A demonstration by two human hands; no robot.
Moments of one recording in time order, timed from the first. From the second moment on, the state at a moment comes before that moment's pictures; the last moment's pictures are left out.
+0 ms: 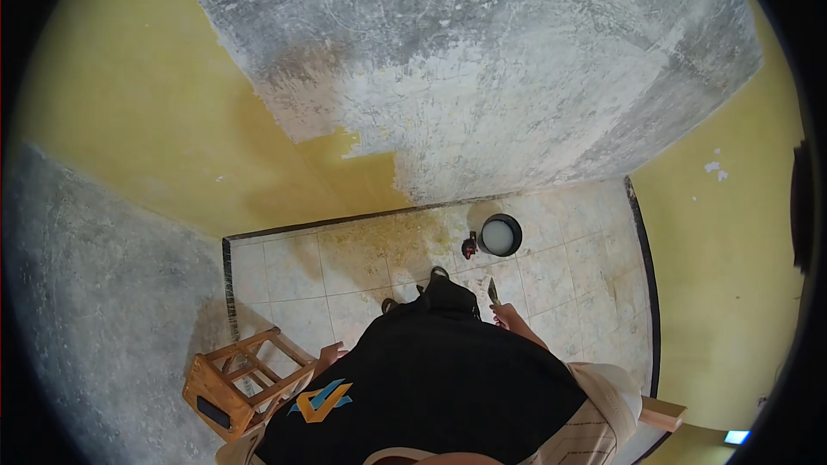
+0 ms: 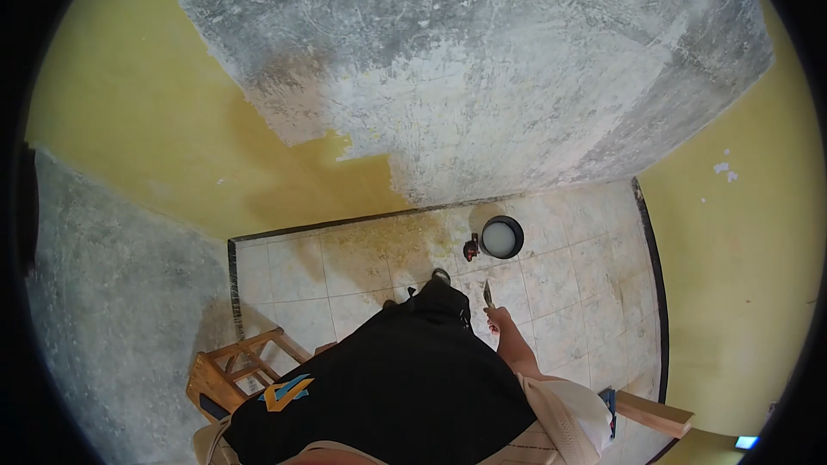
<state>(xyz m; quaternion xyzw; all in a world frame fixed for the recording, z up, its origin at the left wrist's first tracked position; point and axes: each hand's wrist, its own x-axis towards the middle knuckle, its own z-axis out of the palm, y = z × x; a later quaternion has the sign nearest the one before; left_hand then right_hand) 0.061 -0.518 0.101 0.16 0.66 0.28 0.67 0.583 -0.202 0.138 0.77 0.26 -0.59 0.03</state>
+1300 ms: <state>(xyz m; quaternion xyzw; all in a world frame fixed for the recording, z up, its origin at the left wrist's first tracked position) 0.110 -0.195 0.431 0.12 -0.09 0.62 0.77 0.538 -0.183 0.133 0.73 0.33 -0.60 -0.01</state>
